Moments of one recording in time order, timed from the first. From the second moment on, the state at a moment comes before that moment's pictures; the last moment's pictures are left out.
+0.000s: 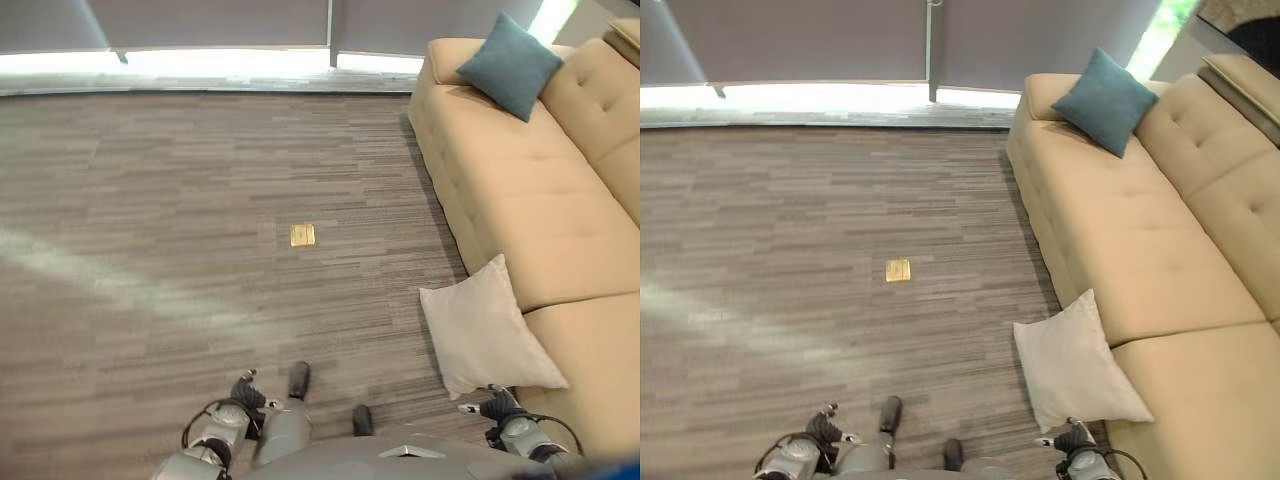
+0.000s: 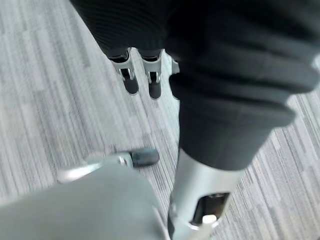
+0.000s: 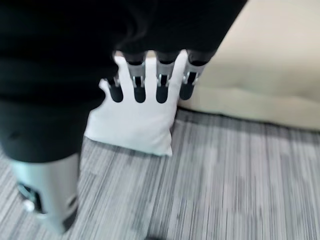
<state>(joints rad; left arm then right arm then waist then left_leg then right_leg) -0.05 0.22 -0.19 1.28 -0.08 -0.10 0.13 -0.03 -0.27 0.24 1.28 -0.10 -0.03 -0.21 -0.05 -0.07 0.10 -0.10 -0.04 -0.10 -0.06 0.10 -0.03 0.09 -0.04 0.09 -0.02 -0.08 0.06</state>
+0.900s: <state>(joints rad) -0.09 0.22 -0.22 1.24 -0.05 -0.10 0.11 -0.08 -0.30 0.28 1.28 -0.10 -0.03 -0.22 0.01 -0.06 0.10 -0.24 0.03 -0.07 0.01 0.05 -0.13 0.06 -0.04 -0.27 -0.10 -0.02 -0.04</state>
